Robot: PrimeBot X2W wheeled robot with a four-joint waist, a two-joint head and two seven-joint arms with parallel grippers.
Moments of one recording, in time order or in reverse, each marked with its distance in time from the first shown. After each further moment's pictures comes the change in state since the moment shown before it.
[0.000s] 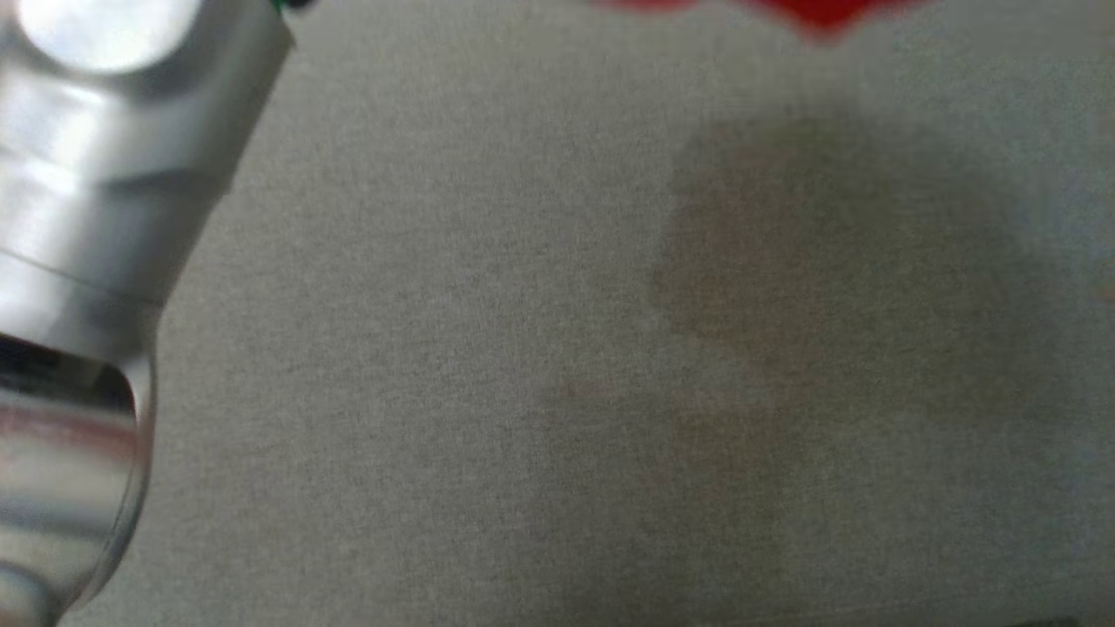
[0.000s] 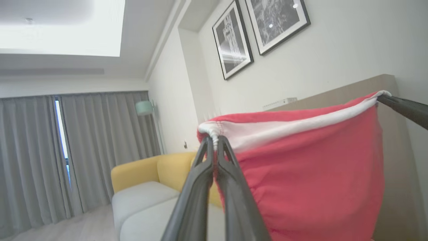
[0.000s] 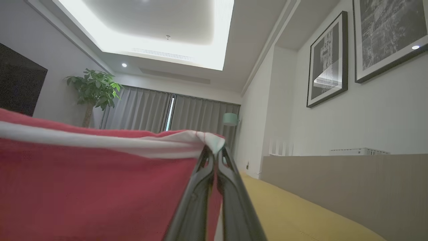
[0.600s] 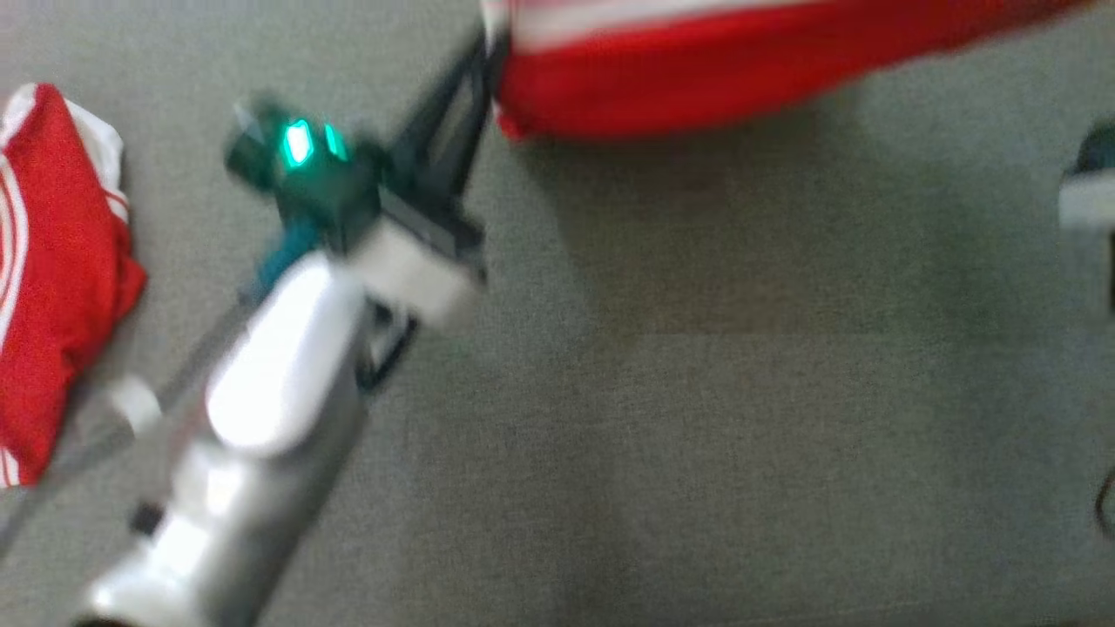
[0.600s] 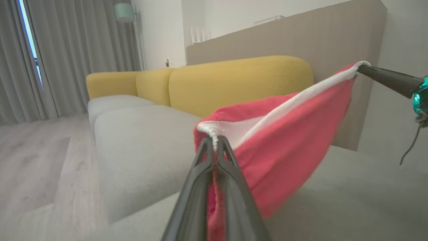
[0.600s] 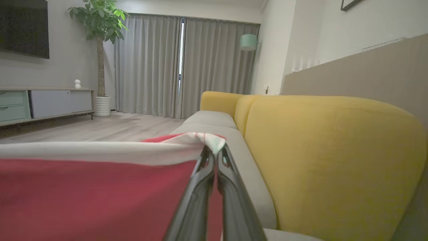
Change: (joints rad) left arm 0.636 -0.014 0.166 -0.245 0.259 -0.027 -0.002; right arm 0.503 0.046 -0.032 -0.197 0.006 0.000 0.000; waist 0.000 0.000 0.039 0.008
